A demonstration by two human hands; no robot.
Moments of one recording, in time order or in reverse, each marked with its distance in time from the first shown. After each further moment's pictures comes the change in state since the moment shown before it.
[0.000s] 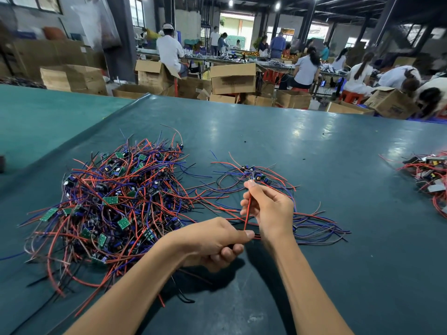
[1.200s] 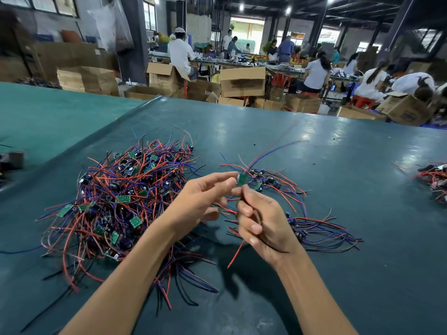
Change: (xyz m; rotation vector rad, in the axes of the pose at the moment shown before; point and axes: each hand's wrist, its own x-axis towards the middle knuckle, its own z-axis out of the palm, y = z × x) left_hand -0.010 0.009 -0.051 -0.226 0.389 0.617; right_hand -0.031 -0.019 0.022 0.318 -0.561 0.337
